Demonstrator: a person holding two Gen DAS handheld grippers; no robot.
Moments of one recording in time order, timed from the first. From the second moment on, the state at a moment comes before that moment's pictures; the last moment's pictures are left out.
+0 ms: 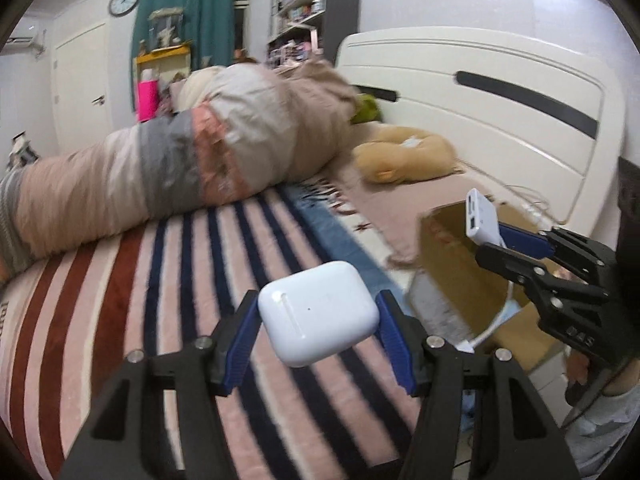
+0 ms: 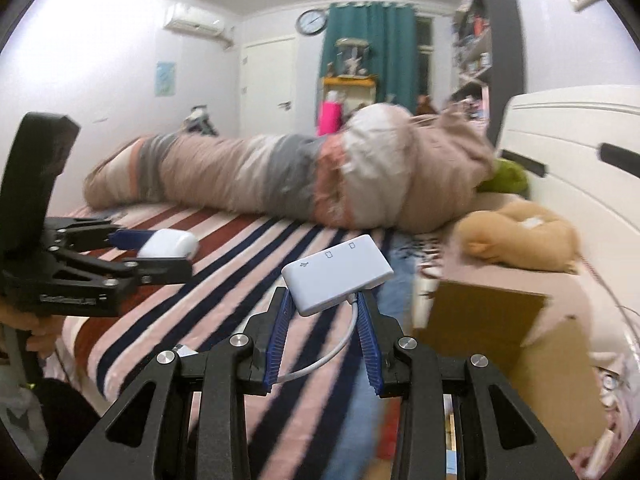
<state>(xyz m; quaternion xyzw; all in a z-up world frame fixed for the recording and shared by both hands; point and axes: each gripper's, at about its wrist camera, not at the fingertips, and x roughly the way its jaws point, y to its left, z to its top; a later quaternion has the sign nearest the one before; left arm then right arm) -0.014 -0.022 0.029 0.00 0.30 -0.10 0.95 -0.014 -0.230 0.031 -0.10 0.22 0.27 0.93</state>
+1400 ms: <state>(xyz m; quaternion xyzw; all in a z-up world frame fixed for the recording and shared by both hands) 0.076 -0.204 0.022 0.07 0.37 -0.24 0.89 0.028 -0.359 -0.017 -0.06 0.29 0.18 0.94</state>
